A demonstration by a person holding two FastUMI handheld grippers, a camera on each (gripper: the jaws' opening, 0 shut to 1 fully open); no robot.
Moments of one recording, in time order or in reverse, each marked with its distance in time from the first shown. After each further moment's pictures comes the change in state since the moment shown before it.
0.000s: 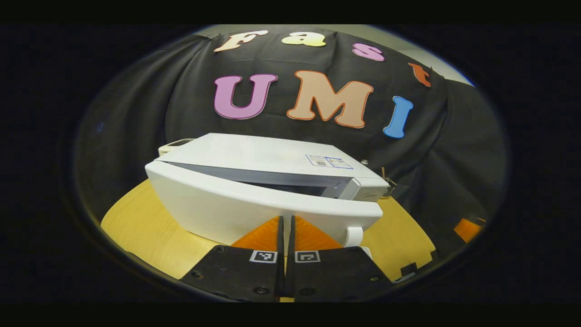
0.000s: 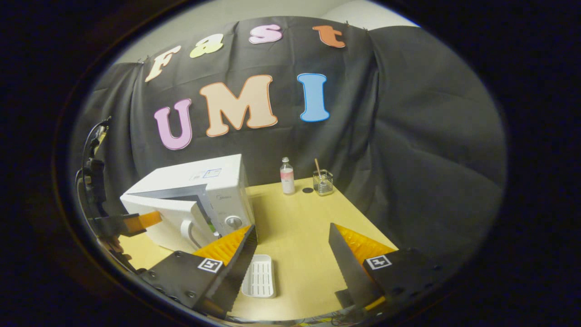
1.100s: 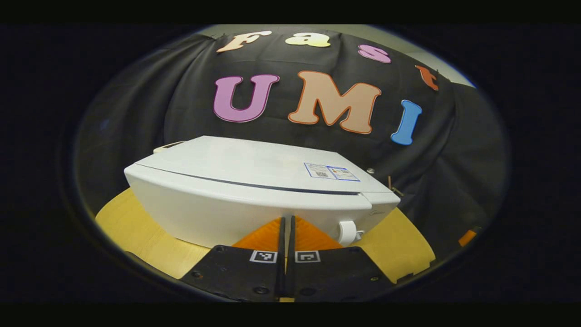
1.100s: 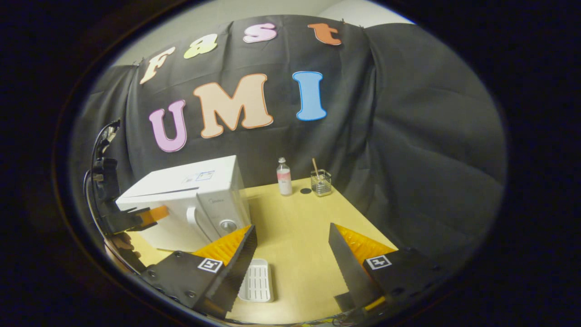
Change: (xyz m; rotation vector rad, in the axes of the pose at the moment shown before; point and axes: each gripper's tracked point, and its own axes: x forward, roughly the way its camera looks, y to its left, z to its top) left arm 0.042 -0.007 0.014 -0.023 -0.051 0.027; right arm 0.020 -0.009 -0.003 0.022 0.006 -0.005
